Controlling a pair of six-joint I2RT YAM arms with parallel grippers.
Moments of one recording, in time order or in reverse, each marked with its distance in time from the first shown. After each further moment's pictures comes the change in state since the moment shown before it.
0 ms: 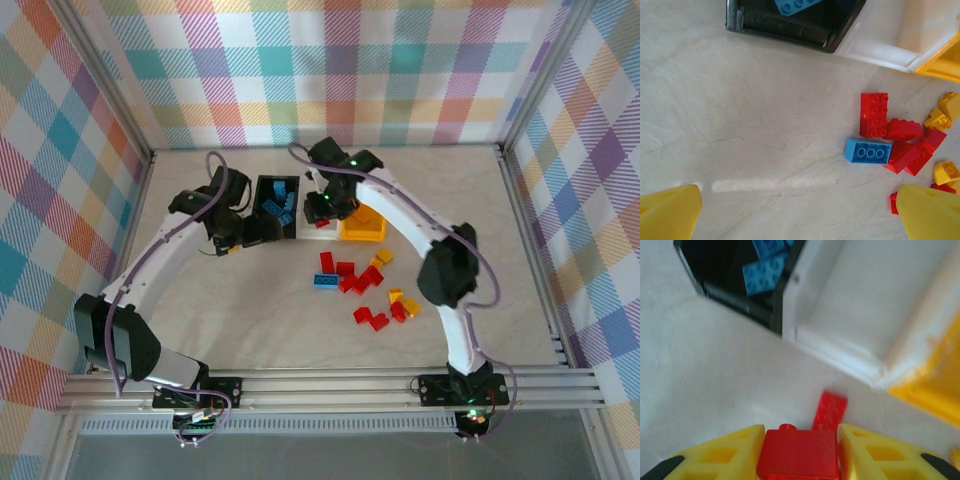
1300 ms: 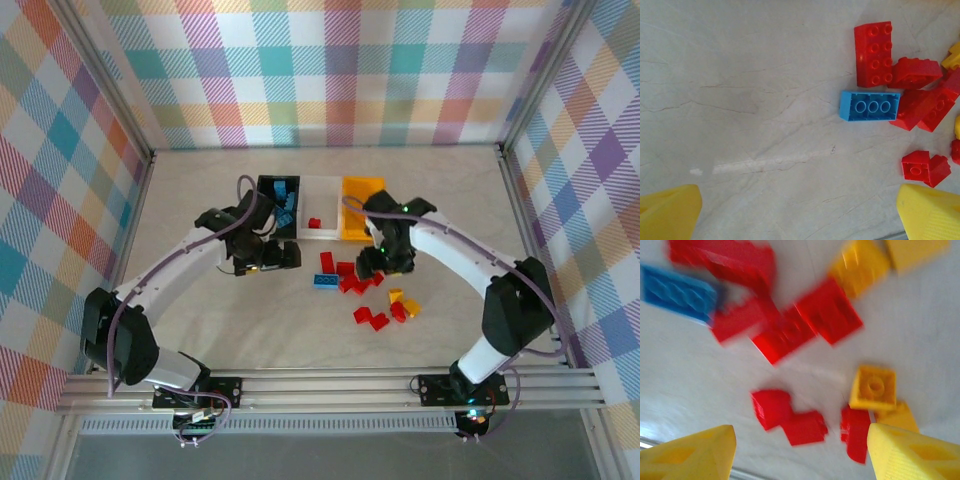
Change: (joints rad) left arm -0.172 0.013 -0.141 0.076 0.020 -0.027; right arm -0.073 -0.618 -0.993 0.055 0.008 0.056
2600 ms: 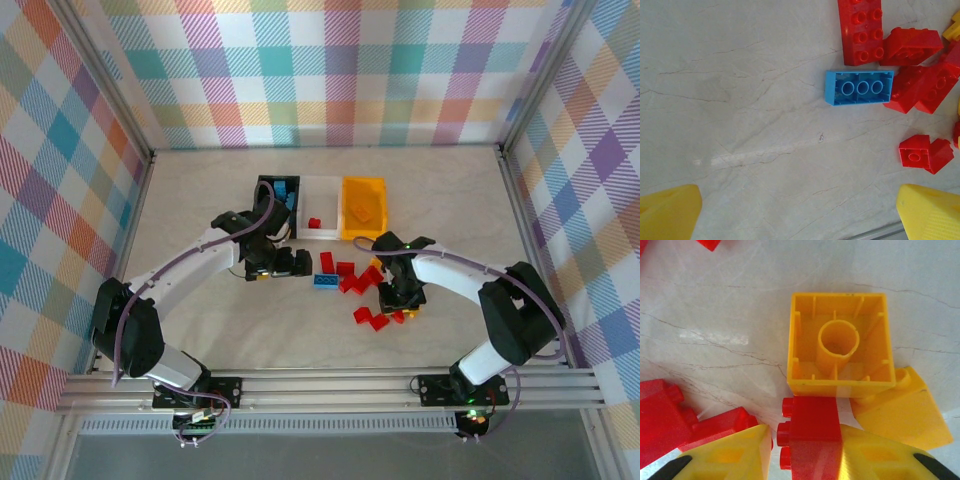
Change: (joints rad) left arm -0.070 0.048 0.003 0.006 0.014 -0.021; right arm 0.006 -0.034 -0.339 0.203 0.058 0.097
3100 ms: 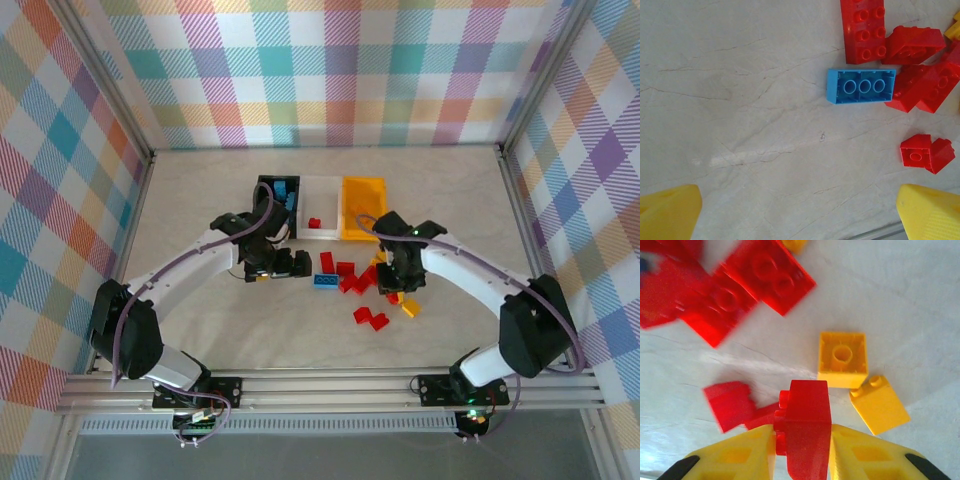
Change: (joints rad) left arm 0.000 -0.011 -0.017 0.010 0.000 -0.007; right arm 0.000 -0.084 0.191 -0.114 0.020 0.004
